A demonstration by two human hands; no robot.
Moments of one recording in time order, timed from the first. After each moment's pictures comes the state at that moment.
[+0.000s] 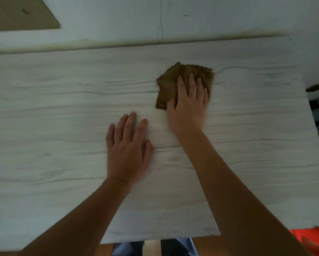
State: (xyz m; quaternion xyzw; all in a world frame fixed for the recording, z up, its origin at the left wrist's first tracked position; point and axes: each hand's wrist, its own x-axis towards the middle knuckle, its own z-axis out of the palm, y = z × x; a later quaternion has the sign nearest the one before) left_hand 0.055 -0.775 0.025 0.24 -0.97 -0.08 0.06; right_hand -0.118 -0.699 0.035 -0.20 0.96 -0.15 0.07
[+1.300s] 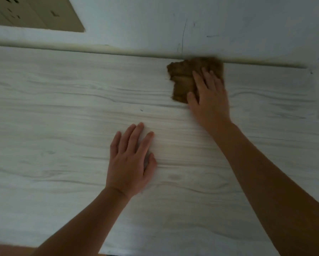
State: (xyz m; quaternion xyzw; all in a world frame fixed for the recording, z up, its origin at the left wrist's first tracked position) left_hand 0.056 -0.779 0.023 0.23 -0.96 -0.09 0.08; right_hand -0.213 -0.707 0.031 -0.36 0.92 -0.13 0.07
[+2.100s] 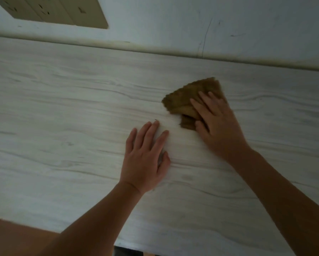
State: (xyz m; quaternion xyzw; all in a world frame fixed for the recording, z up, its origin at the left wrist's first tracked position) left_hand 0.056 -0.779 0.023 0.25 -0.96 -0.09 0.06; right_hand -0.172 -0.672 0.026 -0.53 0.84 -0.13 0.08
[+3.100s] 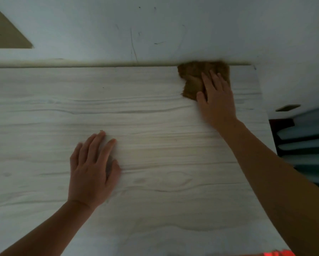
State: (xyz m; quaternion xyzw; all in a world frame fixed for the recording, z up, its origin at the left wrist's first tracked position) left_hand 0.053 -0.776 0.027 0.24 -0.96 -0.09 0.08; right_hand -0.294 -0.601 0.026 -0.29 0.95 -0.11 0.04
